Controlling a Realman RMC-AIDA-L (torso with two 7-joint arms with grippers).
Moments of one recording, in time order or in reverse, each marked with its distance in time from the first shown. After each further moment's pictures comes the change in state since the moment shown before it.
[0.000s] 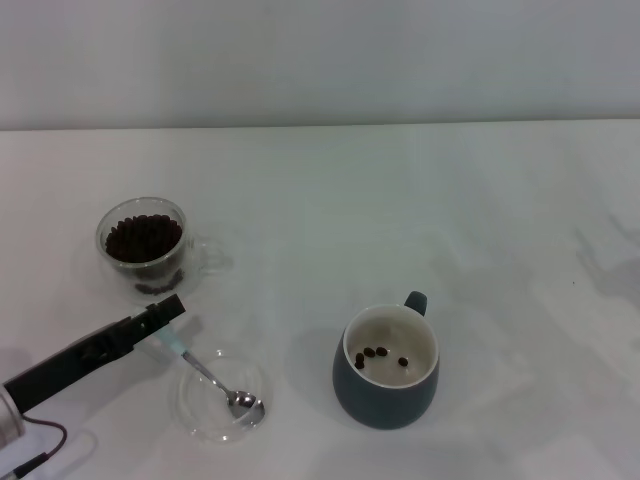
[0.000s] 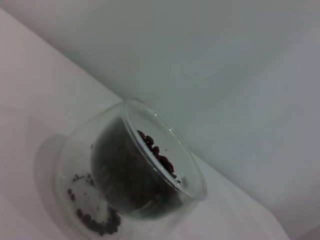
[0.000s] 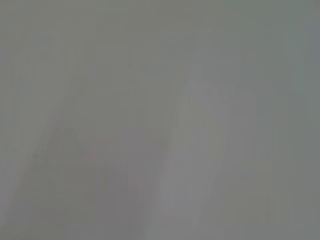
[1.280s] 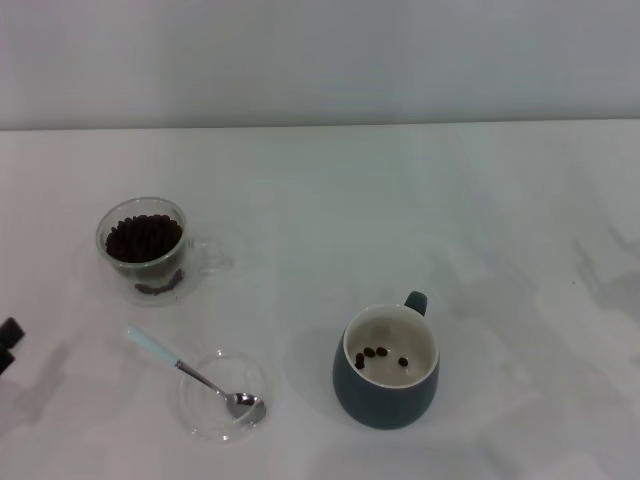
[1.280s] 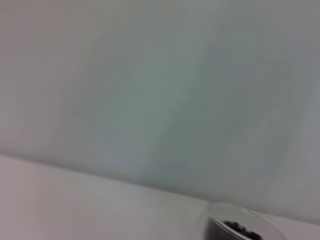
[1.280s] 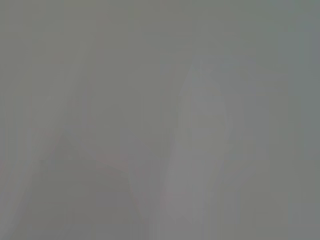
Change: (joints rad) left arm 0.259 -0.015 -0.254 0.116 -0.059 0.121 0.560; right arm -0.009 0.000 -0.005 0.055 -0.003 -0.046 -0.008
